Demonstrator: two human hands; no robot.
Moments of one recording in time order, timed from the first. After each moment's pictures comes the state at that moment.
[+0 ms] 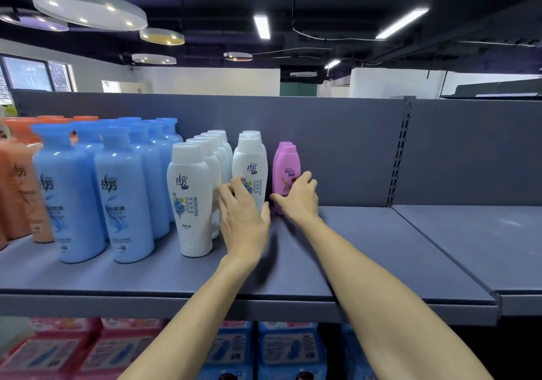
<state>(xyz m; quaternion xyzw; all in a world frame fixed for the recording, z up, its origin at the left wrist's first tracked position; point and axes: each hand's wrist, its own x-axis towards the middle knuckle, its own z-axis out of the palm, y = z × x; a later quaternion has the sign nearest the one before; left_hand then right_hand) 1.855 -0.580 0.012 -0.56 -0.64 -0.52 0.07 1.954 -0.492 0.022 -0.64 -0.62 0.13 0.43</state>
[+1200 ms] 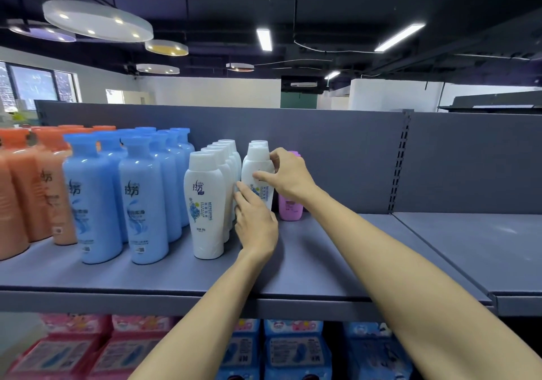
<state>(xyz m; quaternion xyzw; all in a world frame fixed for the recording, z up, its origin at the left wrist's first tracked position) 1.858 -0.567 0.014 -0.55 -0.70 -0.46 0.01 1.935 -0.524 0.096 -0.47 -0.76 0.14 0.43</state>
